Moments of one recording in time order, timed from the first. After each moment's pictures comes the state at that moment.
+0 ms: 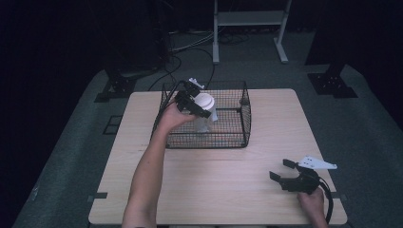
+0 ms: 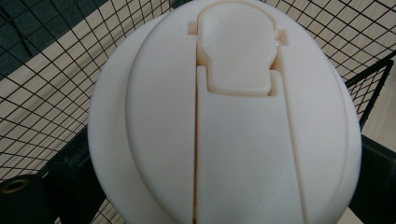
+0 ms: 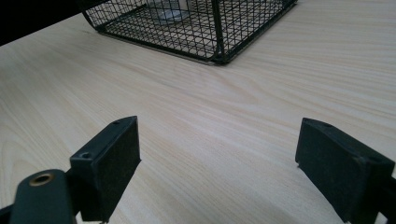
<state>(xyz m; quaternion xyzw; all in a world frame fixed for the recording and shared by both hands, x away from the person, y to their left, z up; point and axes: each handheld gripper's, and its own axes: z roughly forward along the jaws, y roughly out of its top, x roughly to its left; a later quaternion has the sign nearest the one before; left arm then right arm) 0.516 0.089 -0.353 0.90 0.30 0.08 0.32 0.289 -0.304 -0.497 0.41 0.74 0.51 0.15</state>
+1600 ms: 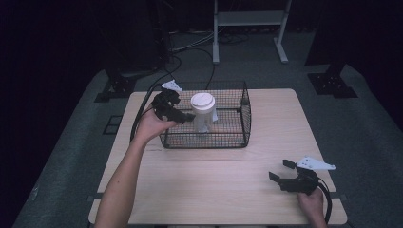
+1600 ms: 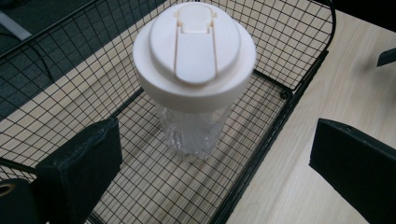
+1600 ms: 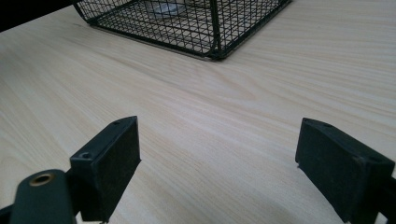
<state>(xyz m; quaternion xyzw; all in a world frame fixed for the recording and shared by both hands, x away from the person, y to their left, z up) 0.456 0.147 -0.319 0.88 0.27 0.12 0.38 0.287 -0.301 -0.497 0.42 0.74 0.50 0.16</state>
